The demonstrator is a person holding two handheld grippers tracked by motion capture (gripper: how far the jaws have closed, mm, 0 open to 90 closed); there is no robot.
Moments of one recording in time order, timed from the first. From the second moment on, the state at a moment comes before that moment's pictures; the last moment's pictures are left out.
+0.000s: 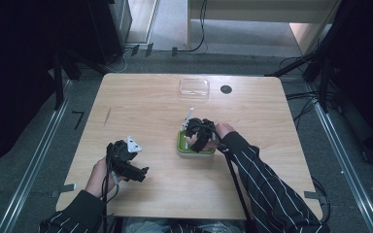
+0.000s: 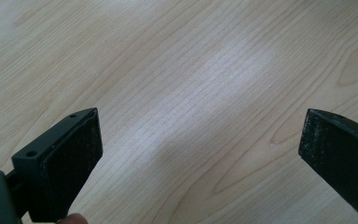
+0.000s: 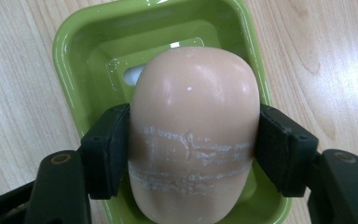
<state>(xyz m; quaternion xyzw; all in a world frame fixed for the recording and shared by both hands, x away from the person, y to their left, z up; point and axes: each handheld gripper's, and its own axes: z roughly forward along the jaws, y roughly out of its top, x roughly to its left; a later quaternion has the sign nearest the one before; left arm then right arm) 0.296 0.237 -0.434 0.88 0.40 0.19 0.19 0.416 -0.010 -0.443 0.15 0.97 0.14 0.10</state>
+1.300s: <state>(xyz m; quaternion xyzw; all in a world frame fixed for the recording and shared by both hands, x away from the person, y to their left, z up) 0.298 0.235 -0.435 0.88 0.39 0.19 0.18 0.419 -0.024 -0.425 0.23 0.95 0.18 0.09</state>
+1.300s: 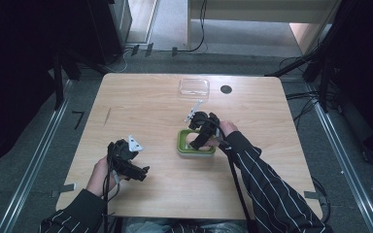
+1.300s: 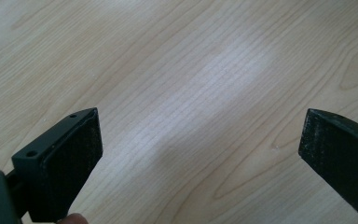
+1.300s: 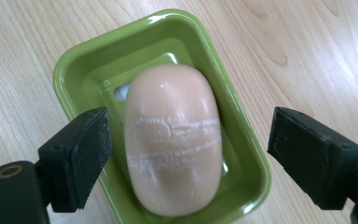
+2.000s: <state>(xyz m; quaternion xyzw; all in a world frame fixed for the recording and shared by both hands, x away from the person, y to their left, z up) 0.294 0.241 -0.432 0.88 0.40 0.19 0.18 0.406 -0.056 -0.400 0.29 0.93 0.21 0.10</state>
